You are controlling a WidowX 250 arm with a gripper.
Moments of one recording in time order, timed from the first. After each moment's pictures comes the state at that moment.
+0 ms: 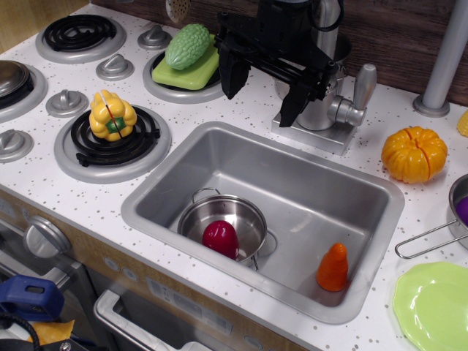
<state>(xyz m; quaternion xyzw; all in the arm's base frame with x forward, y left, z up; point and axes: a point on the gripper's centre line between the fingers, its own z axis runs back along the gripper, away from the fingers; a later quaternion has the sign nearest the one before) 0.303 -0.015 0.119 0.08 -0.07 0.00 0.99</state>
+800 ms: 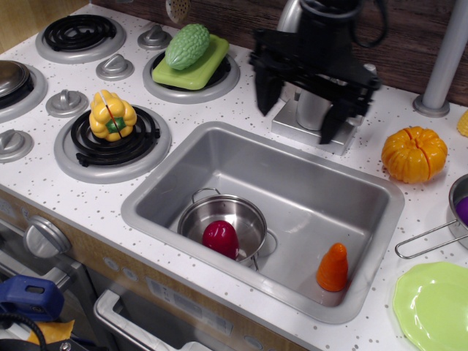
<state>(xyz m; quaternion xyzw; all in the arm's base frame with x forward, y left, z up) 0.306 -0.060 0.116 0.06 -0.09 0.00 0.99</state>
